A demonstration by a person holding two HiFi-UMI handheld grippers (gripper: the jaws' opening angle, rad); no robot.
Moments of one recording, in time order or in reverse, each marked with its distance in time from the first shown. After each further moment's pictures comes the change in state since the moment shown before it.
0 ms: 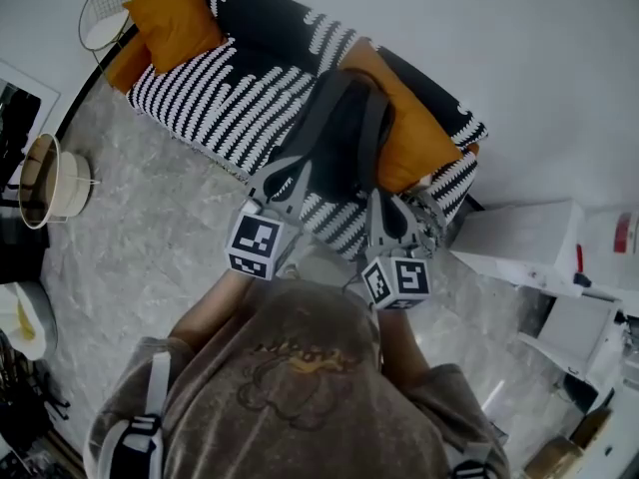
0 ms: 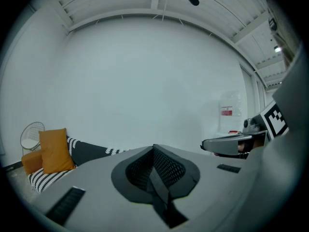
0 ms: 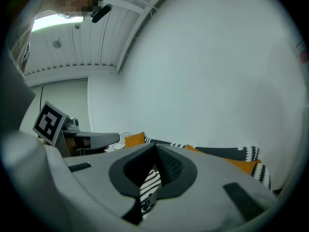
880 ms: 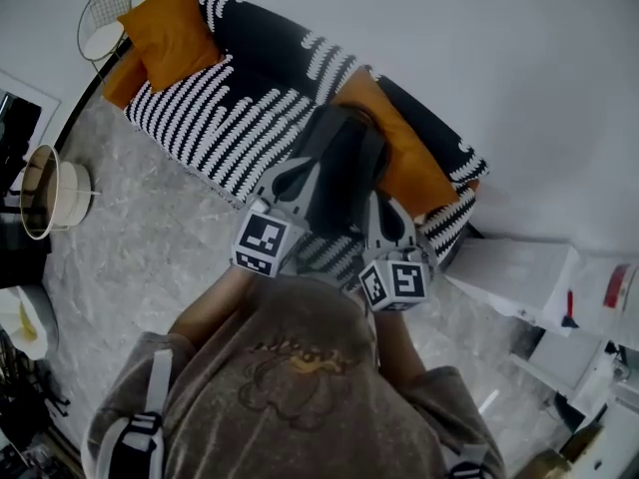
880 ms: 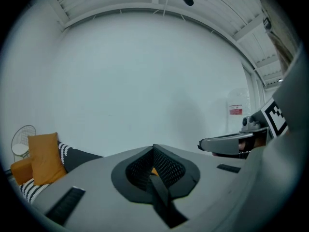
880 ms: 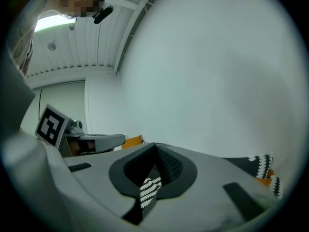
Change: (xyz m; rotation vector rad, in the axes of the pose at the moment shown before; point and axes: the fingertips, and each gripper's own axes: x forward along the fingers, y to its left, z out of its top) left arm 0.132 0.052 0.035 0.021 -0.016 -0.025; right arm 0.122 -0.059 0.043 0.010 -0.005 0.027
